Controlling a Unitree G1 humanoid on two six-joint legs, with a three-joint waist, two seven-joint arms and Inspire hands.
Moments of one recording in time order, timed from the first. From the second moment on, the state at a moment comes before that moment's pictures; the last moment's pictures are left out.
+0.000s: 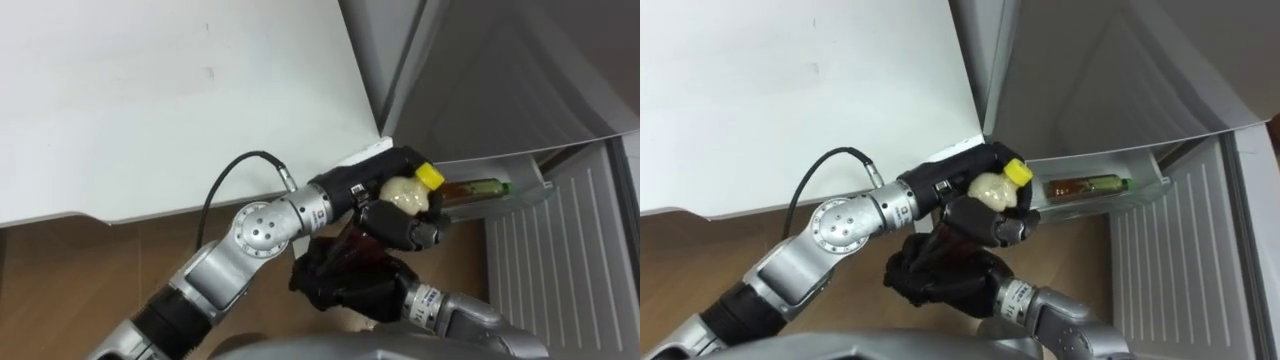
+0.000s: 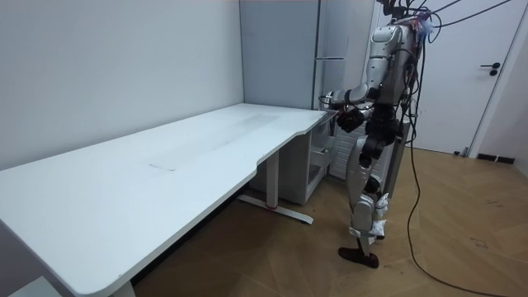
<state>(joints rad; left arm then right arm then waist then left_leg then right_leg) -0.07 0.26 -0.64 0.08 0.03 -0.01 -0.34 0.18 -0.34 0.56 0.46 0.80 0.07 0.70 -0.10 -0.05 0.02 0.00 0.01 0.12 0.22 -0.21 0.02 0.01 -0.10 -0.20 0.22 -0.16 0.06</state>
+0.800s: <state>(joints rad) -0.07 0.33 -0.67 0.29 -0.12 0.00 -0.53 0.17 -0.40 0.56 0.56 0.90 0.17 0.70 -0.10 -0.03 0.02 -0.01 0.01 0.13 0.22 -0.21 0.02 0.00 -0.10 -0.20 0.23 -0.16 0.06</state>
